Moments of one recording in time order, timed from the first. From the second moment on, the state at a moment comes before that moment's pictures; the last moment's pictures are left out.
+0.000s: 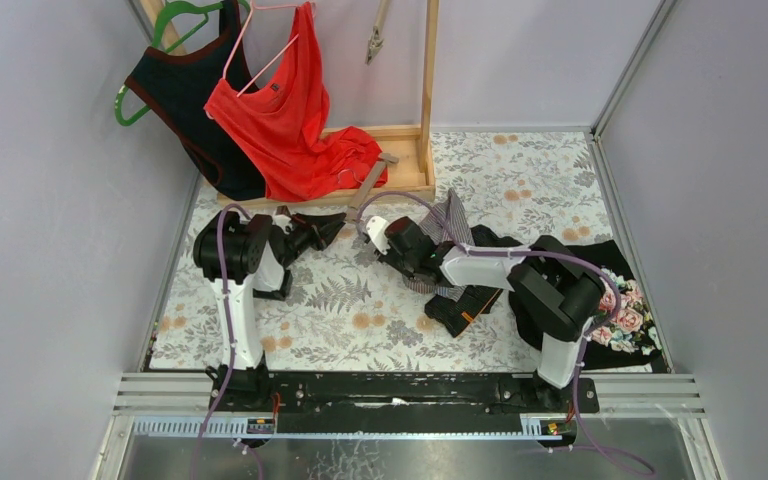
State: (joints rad) left arm -0.06 2.15 0.54 1.56 0.56 -1.81; right arm 0.86 1.85 1.02 0.03 0.18 -0.30
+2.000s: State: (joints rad) left arm -0.13 2.05 0.50 1.49 0.63 -1.64; right arm 0.72 1.74 0.94 0.33 -0.03 -0.12
